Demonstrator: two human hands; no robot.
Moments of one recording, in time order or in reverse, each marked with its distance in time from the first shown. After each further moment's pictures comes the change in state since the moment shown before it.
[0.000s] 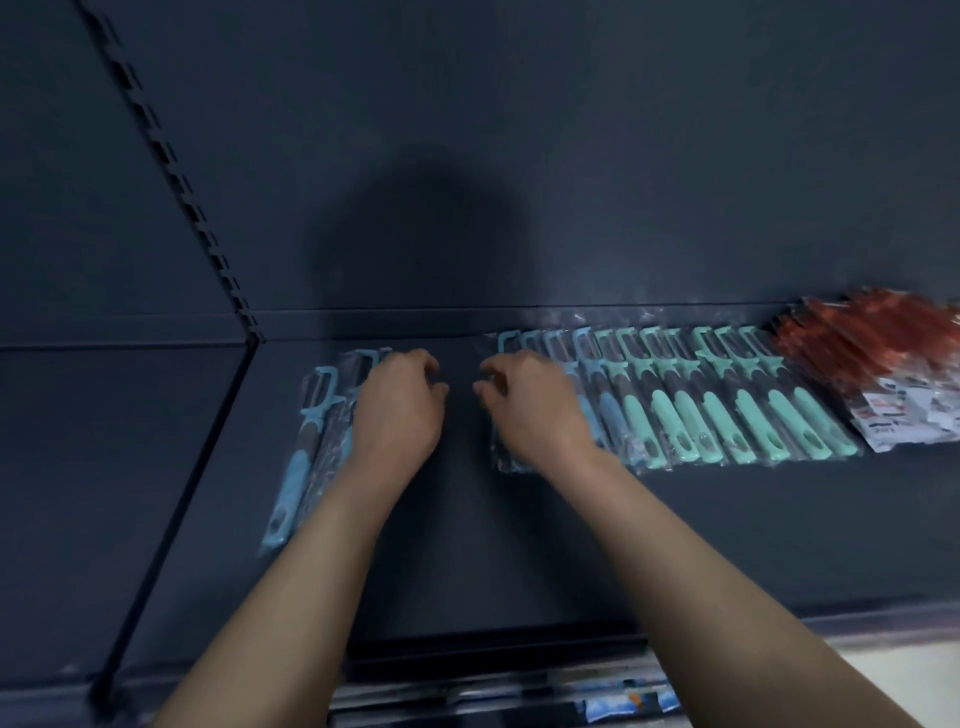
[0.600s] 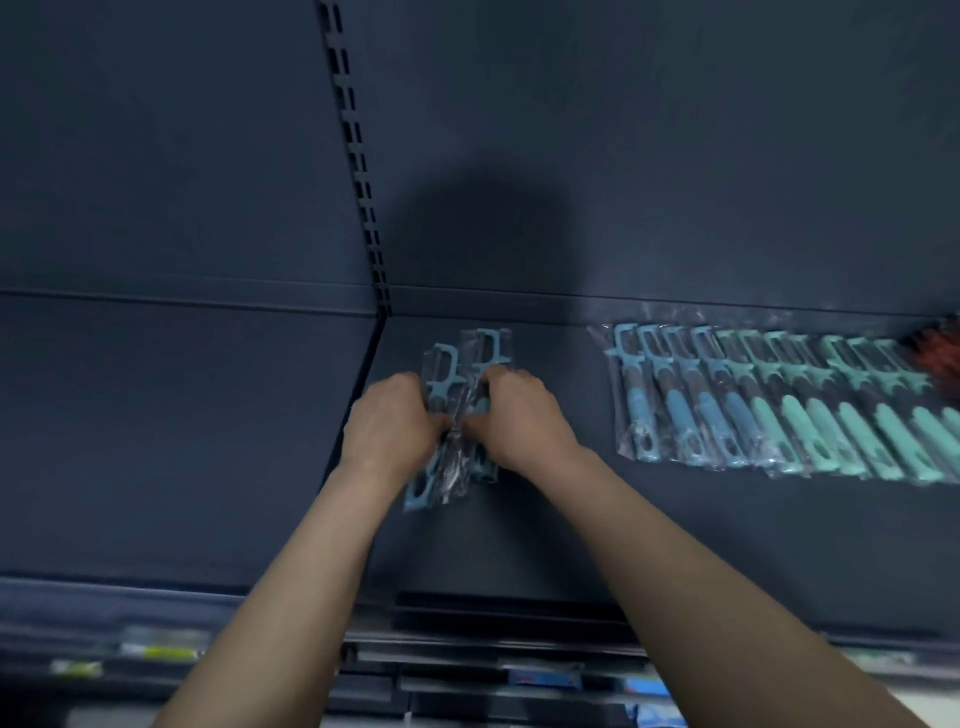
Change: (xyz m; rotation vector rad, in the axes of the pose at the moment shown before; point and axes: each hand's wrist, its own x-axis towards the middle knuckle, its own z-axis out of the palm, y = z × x) left_hand -0.030 -0.095 -0.071 0.144 -0.136 -0.202; right_hand -0.008 -0.101 0.068 0.034 -0.267 0.019
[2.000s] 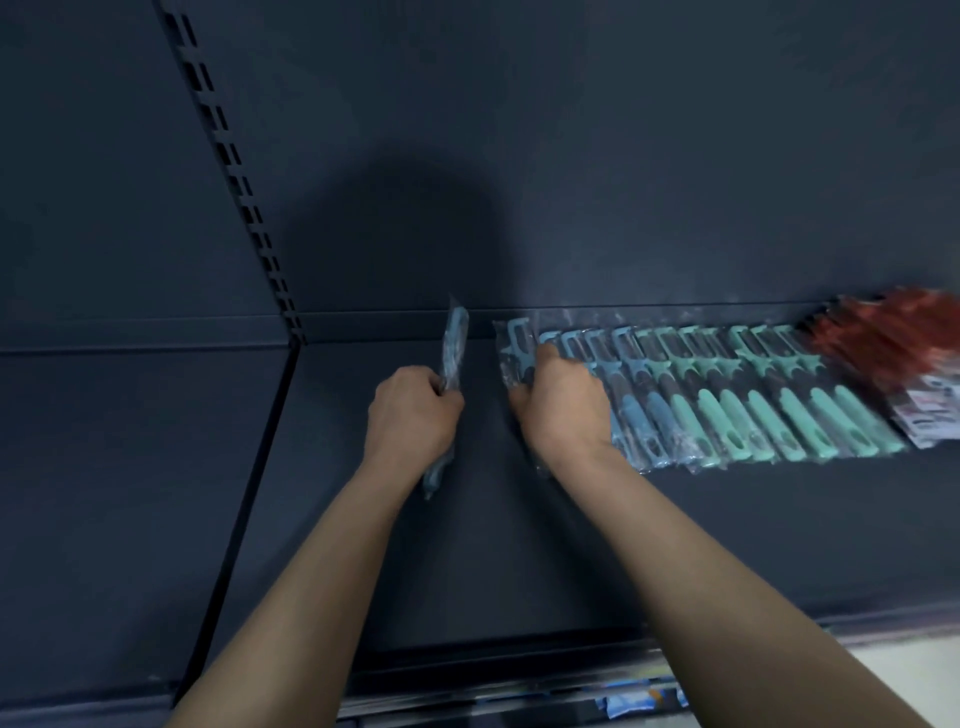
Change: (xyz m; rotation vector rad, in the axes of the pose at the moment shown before) left_hand 0.027 0.069 0.035 -0.316 -0.033 0.056; right_hand 0.003 0.065 -0.052 -0.167 0.388 0.272
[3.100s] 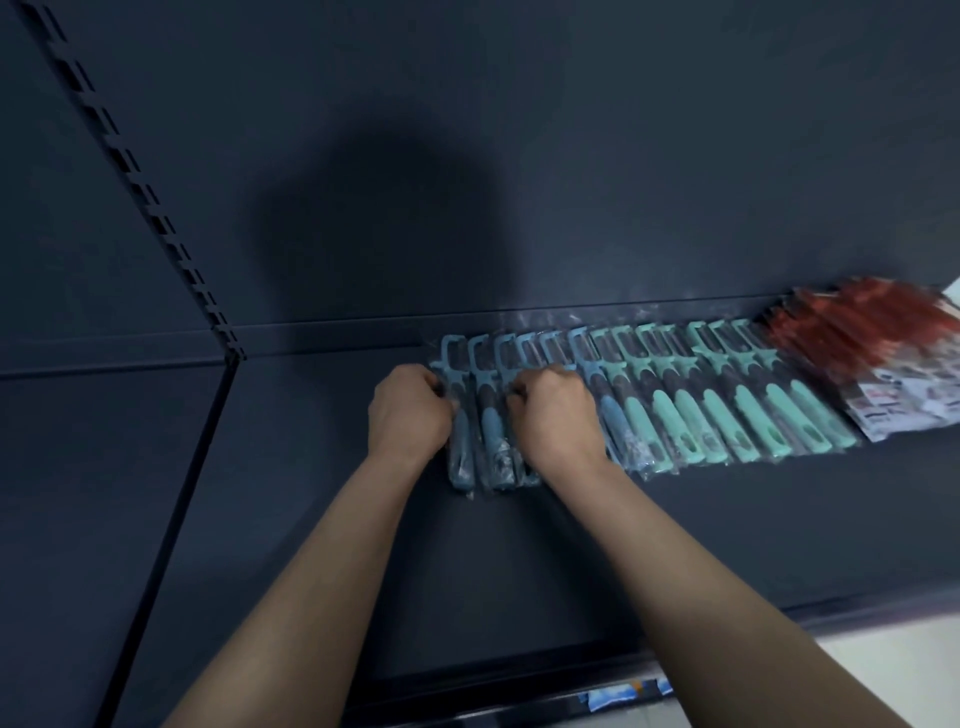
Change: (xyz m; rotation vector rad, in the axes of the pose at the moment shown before) left_hand 0.018 0.029 0.043 -0.077 -0.062 -0.048; right_hand 0.010 0.047 -0.005 0.023 -0.007 -0.059
